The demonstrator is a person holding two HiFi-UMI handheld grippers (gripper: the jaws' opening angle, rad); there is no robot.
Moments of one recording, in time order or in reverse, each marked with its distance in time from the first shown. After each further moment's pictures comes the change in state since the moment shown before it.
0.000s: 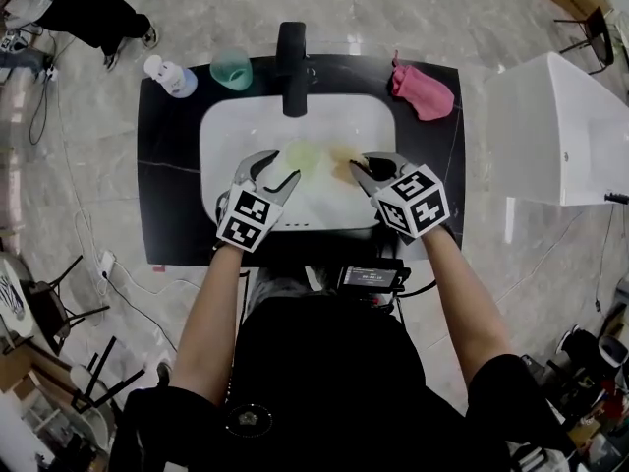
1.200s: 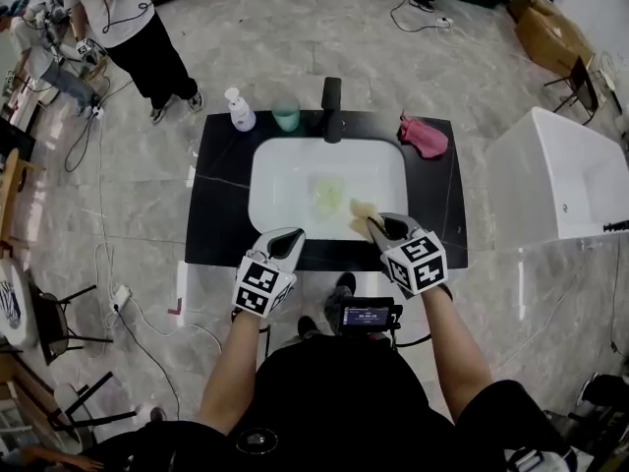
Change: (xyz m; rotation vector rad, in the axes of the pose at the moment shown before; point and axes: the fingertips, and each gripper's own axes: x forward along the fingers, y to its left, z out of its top) left arm -0.156 -0.074 -0.021 -0.059 -0.225 0.110; right arm -0.078 0.111 -0.009 -0.061 -0.193 -0.147
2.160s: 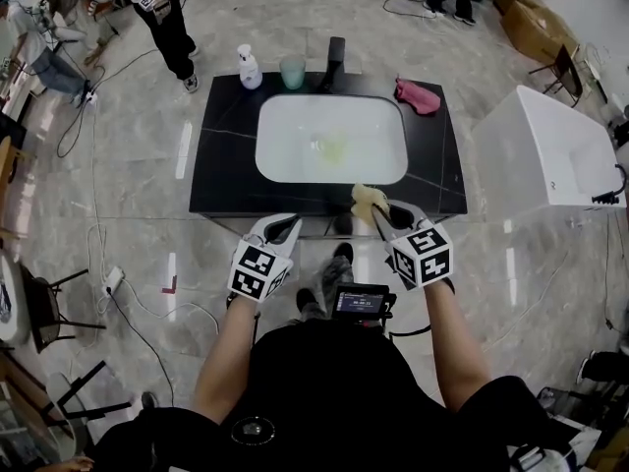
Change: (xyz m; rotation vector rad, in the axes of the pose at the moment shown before) left arm -0.094 -0.056 -0.055 -0.004 -0.015 -0.040; right arm -0.079 0.098 -0.039 -0.011 -0.049 -0.085
